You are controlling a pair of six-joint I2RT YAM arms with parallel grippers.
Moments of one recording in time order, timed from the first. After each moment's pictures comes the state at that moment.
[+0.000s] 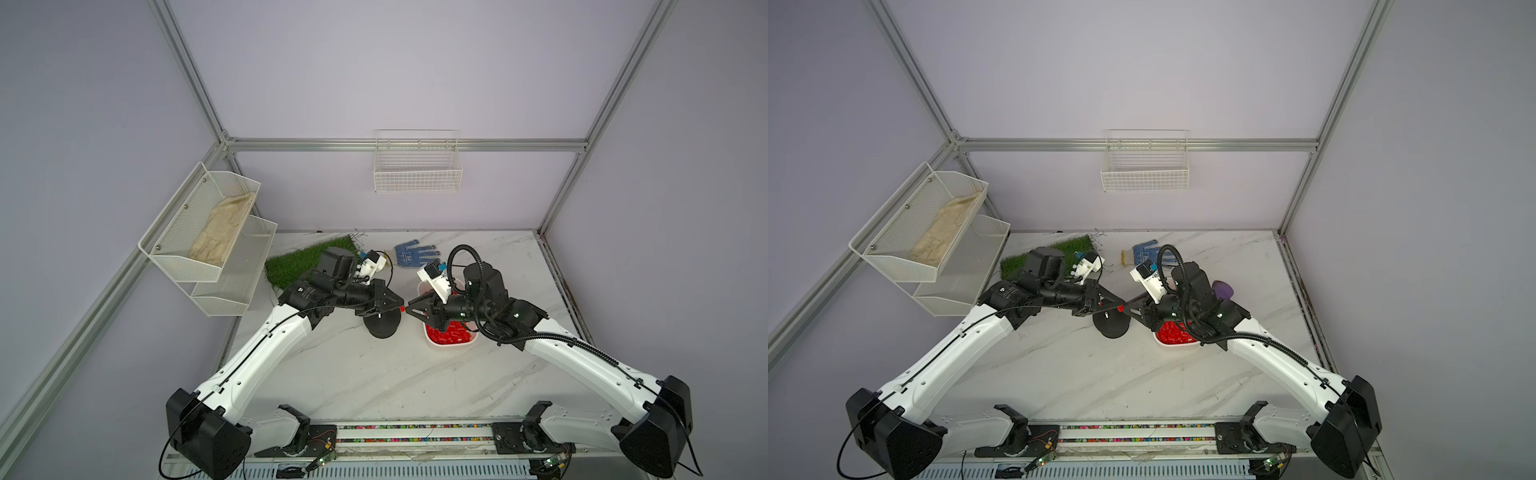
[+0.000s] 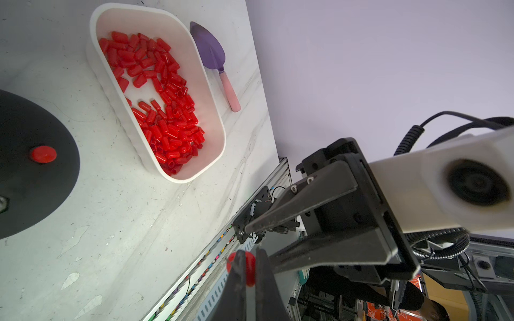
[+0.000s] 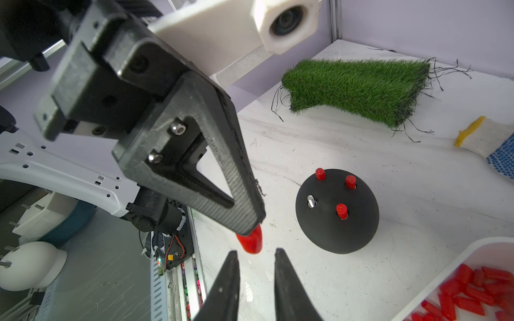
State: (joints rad) left arm -0.48 1.27 1.23 -0.66 0.74 -0.69; right arm 0.69 1.22 1.05 -0.26 -0.53 0.16
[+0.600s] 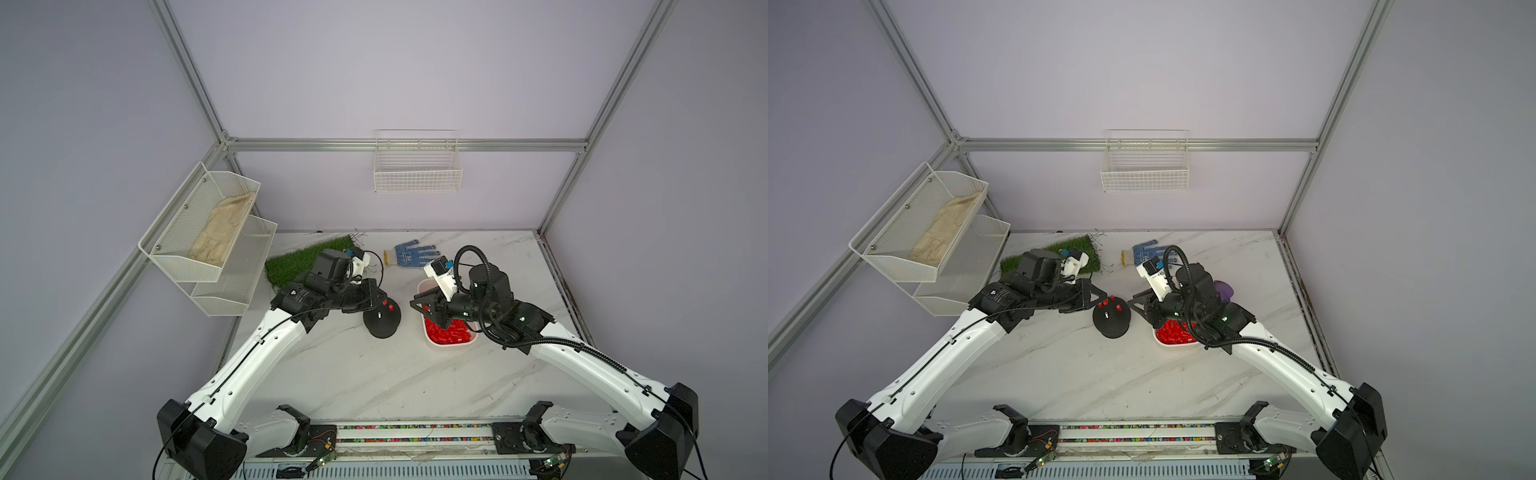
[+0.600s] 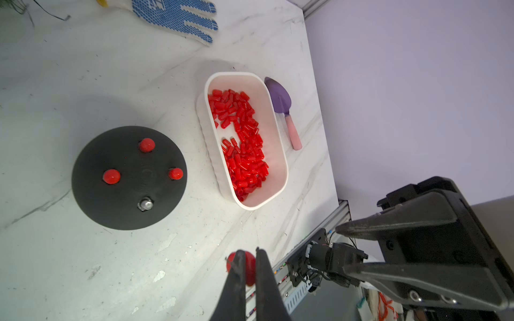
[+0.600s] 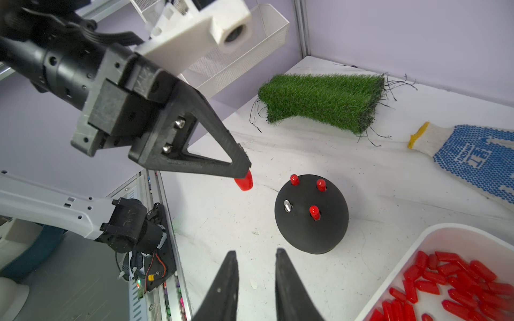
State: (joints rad) left arm -0.48 1.21 1.24 -0.75 0.37 -0.62; right arm 0.69 1.18 1.01 -0.23 -0.41 0.19
